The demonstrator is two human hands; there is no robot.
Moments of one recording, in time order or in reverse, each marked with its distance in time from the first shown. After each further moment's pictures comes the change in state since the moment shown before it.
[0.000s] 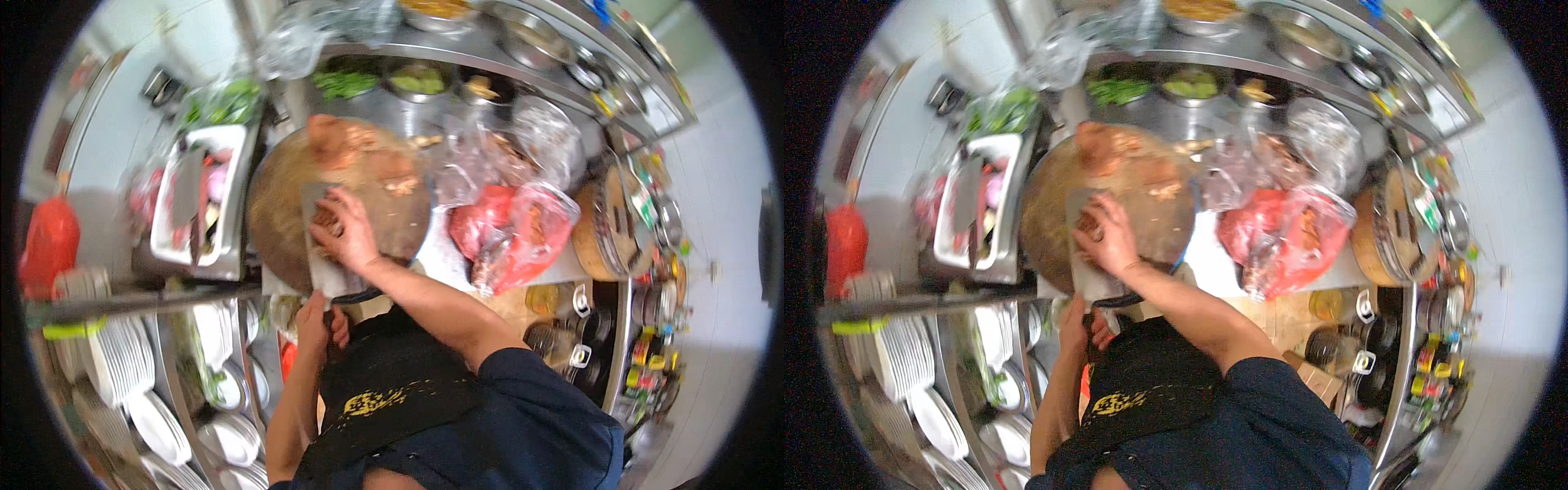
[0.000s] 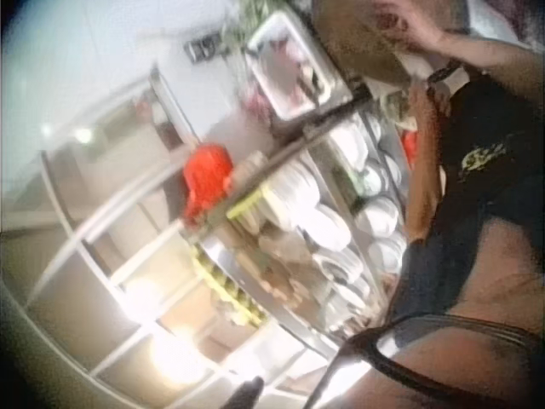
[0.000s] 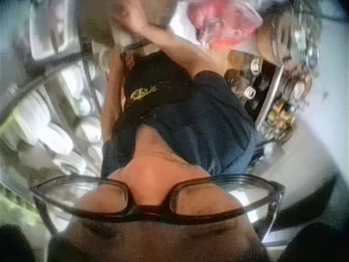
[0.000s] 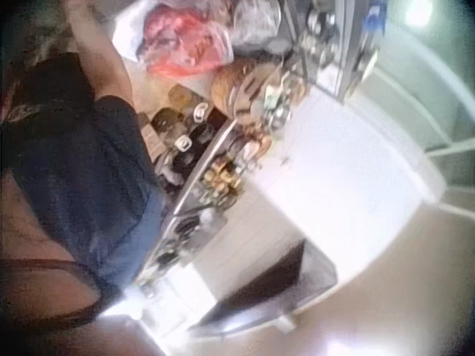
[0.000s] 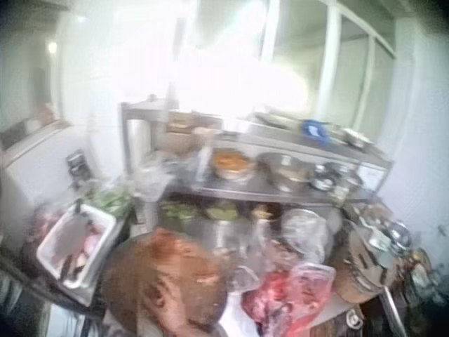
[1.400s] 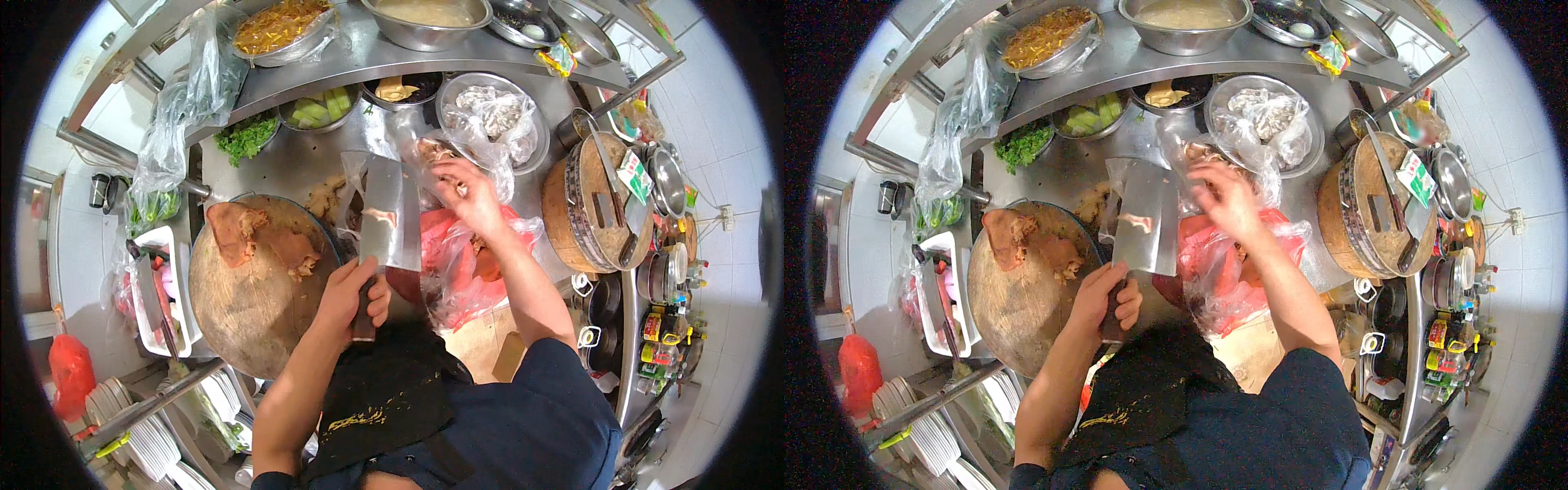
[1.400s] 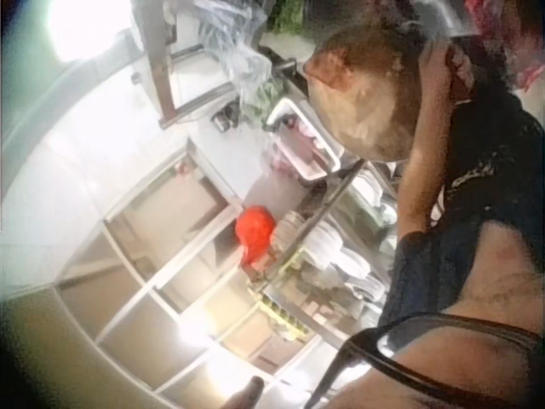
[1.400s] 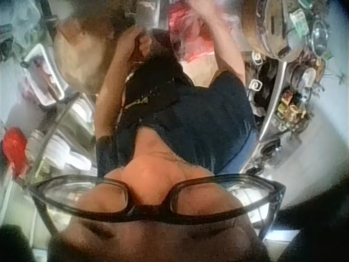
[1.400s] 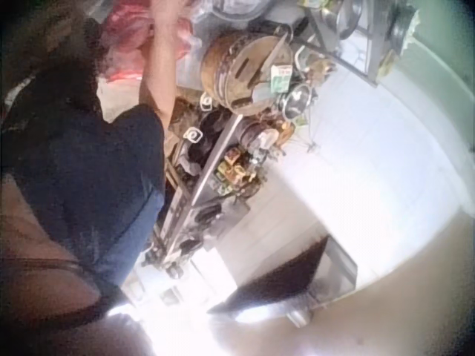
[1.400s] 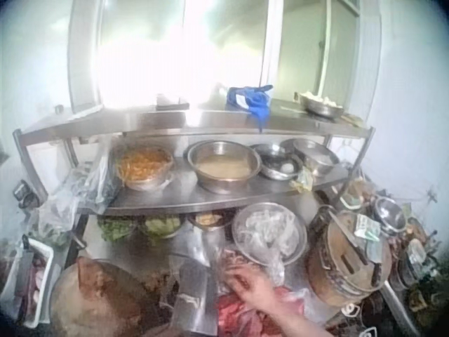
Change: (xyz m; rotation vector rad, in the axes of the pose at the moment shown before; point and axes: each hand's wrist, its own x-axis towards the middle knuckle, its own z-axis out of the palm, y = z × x) left_hand 0.130 0.047 0.308 0.118 -0.377 -0.286; right_hand 0.064 0.179 -0.392 -0.187 0.049 0.216
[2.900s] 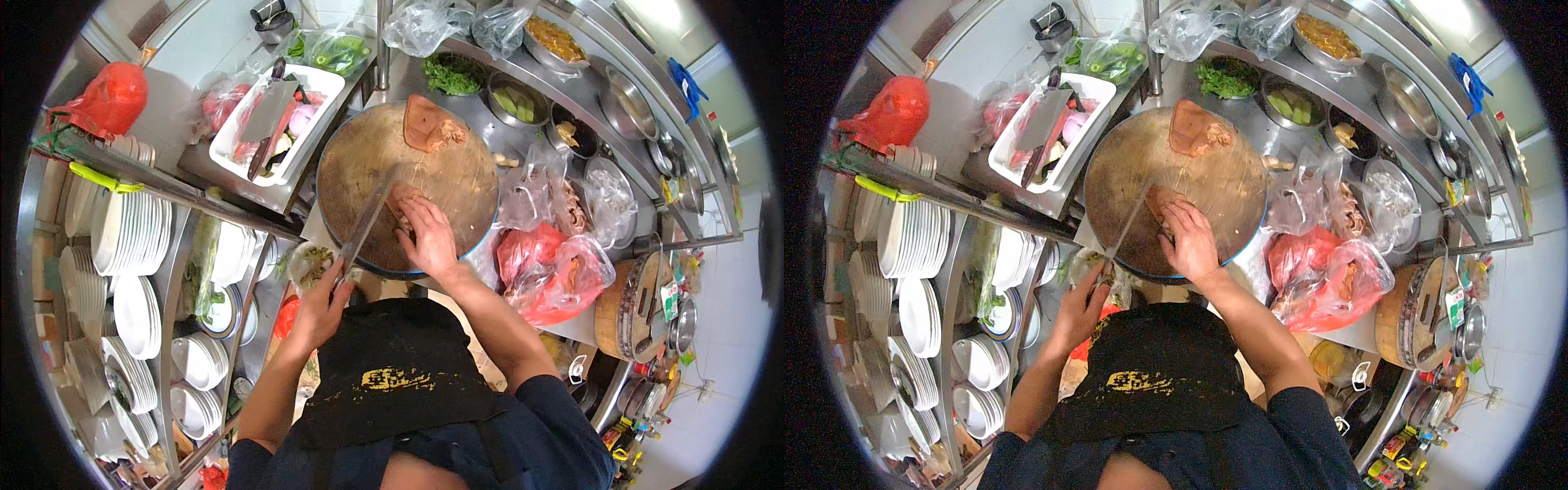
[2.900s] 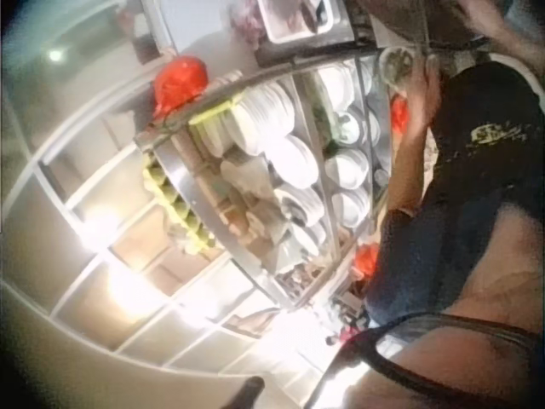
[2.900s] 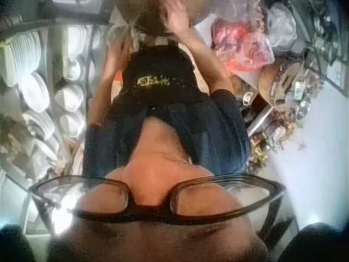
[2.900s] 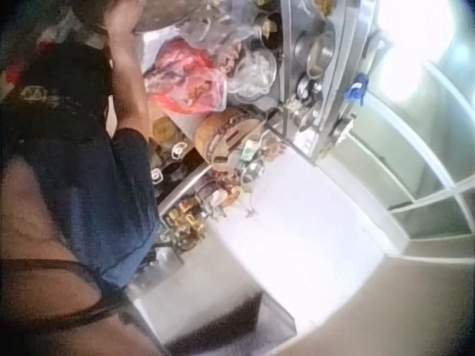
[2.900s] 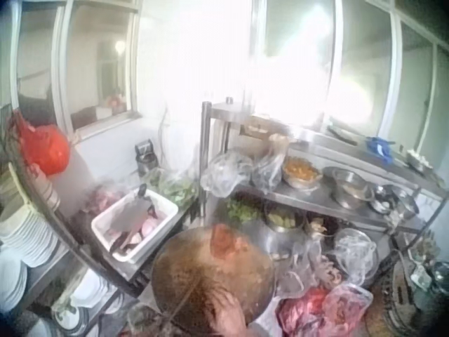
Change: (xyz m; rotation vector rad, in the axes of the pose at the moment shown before) left_hand -0.276 -0.155 -0.227 1.008 0.834 0.707; right_hand -0.150 -0.221 0.286 -0.083 -0.329 -0.594
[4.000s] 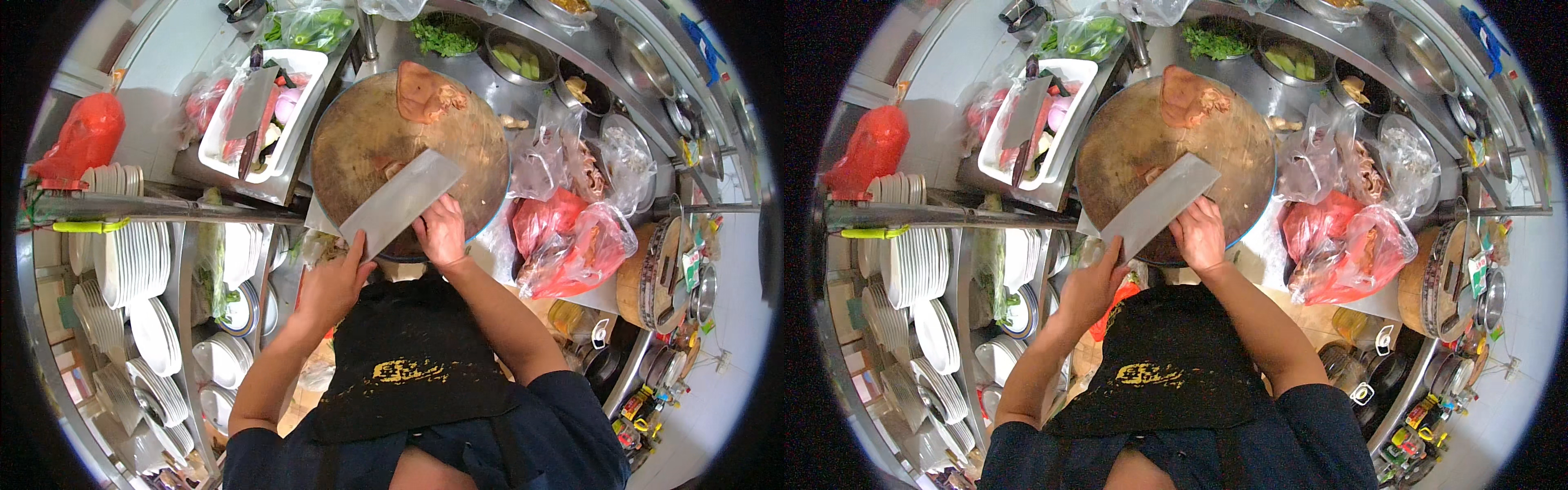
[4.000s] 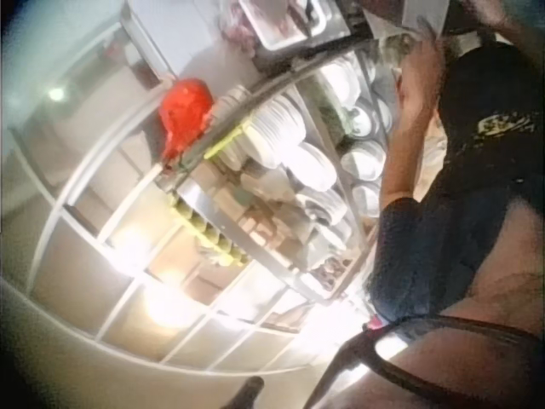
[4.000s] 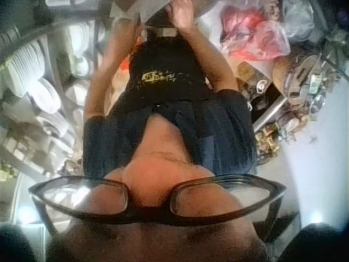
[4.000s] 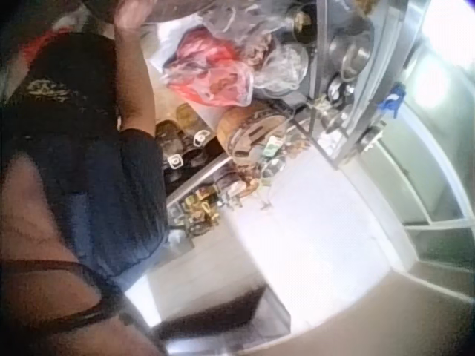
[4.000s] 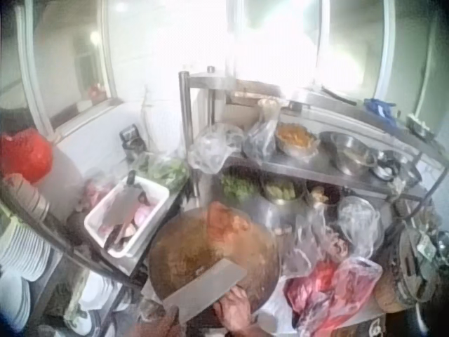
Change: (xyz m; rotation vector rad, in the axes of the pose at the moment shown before) left_hand 0.053 0.009 -0.001 0.646 -0.255 0.192; right_hand -0.022 0.008 0.015 -0.008 0.095 0.135
